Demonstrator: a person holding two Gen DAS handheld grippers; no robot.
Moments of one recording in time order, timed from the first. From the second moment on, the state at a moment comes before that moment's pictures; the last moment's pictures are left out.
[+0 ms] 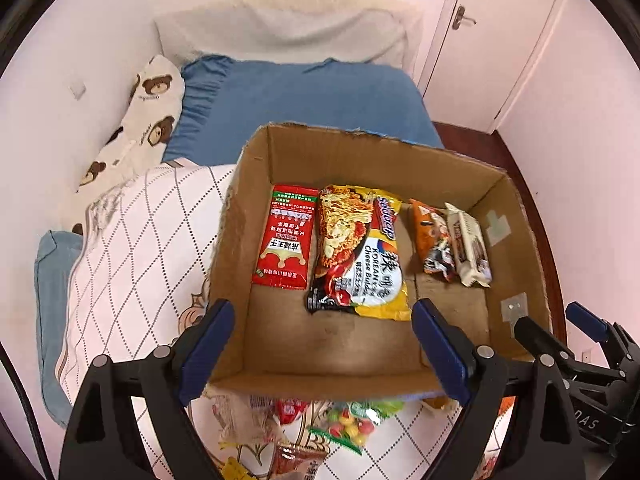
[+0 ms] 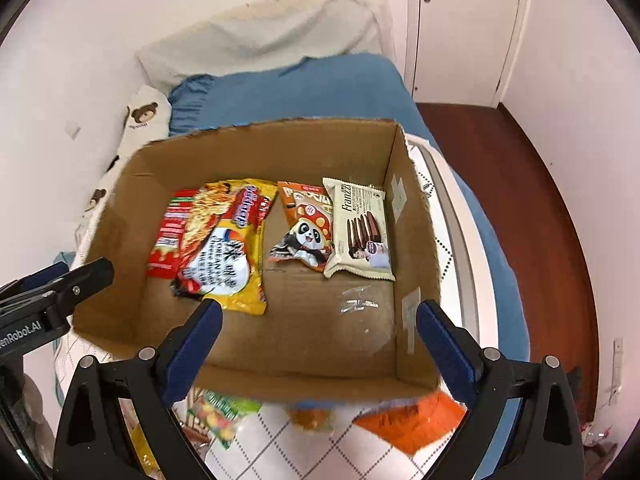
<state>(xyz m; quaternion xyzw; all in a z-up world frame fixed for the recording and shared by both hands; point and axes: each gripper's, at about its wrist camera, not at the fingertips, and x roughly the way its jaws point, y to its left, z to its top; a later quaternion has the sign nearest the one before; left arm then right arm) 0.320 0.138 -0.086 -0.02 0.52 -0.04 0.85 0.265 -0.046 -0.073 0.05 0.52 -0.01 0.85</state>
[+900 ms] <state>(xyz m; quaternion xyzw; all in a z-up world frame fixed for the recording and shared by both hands) 0.178 0.252 -0.239 -0.08 0.68 0.06 0.73 0.152 0.056 -0.197 0.18 0.65 0.12 0.73</state>
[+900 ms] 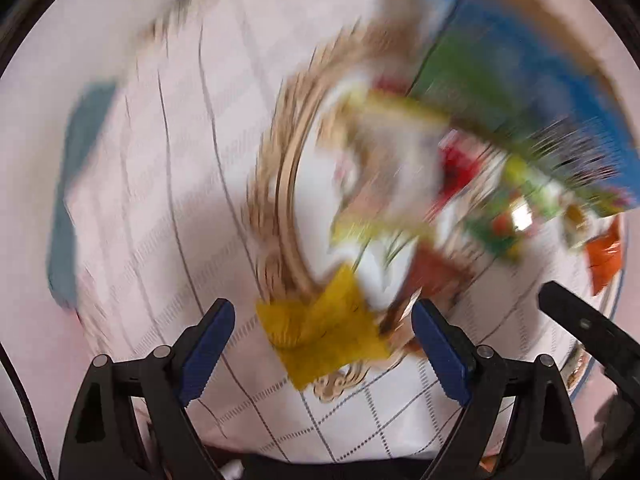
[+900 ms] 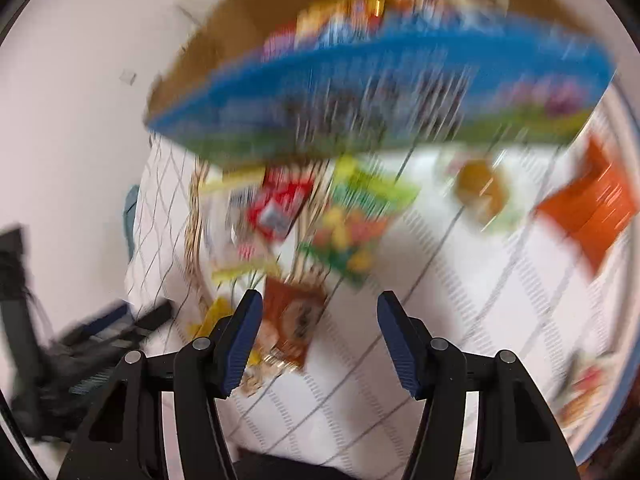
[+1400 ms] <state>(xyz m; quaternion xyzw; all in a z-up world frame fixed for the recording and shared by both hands) 0.134 0.229 -0.261 0.12 0.68 -0.07 0.72 0.132 0.076 -0.236 0.16 0.69 0.10 0.70</state>
